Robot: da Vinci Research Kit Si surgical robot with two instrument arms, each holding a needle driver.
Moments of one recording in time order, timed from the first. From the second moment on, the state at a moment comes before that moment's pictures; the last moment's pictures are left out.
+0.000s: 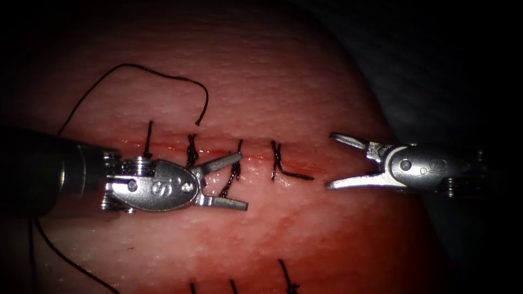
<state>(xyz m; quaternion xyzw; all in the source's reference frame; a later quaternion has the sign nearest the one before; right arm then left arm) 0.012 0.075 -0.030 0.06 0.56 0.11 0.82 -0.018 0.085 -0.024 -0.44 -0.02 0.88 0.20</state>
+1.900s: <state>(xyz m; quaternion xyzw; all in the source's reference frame) 0.011 0.073 -0.030 0.06 0.57 0.10 0.81 -0.024 0.086 -0.023 -0.40 0.02 0.91 0.07</state>
